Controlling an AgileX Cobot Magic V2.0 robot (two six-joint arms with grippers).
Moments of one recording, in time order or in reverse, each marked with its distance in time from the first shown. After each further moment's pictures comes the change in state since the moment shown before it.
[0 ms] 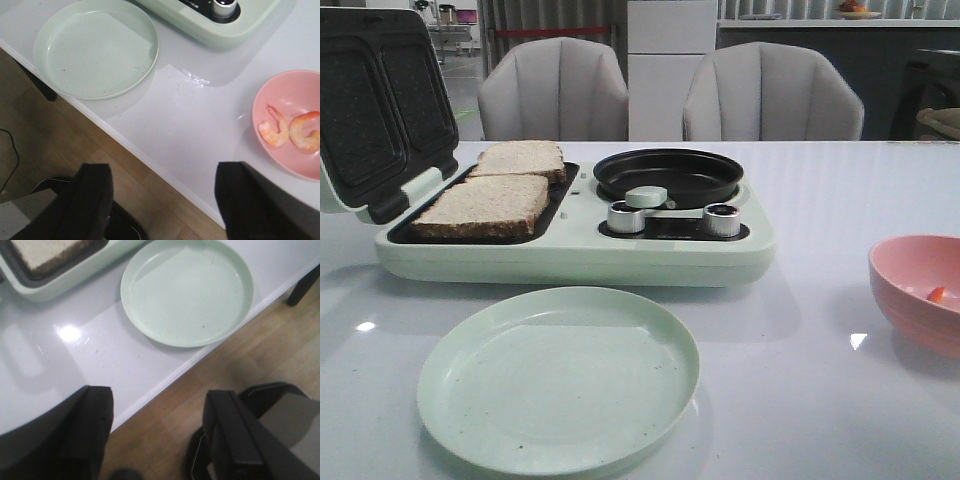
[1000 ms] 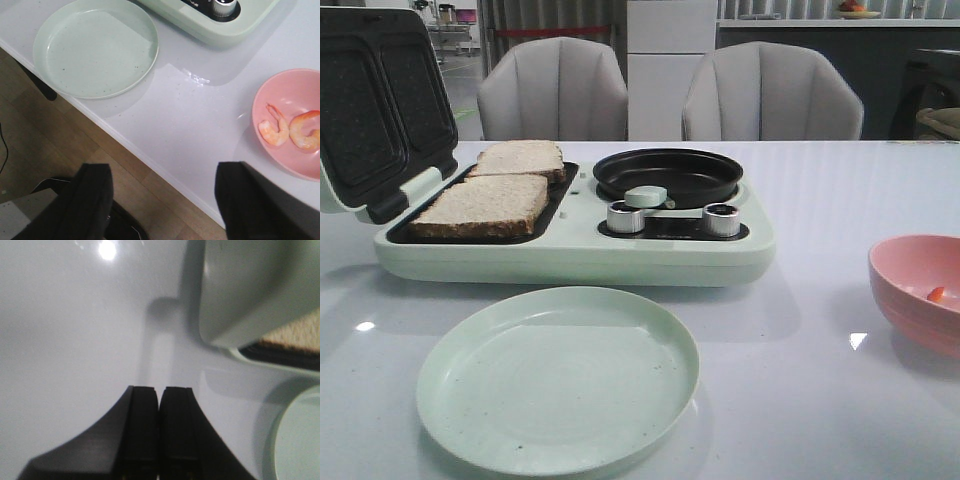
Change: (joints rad) left arm 1.044 0.660 -0.405 -0.538 -0.051 0.378; right arm 0.000 0.000 0.000 0.000 0.000 0.000
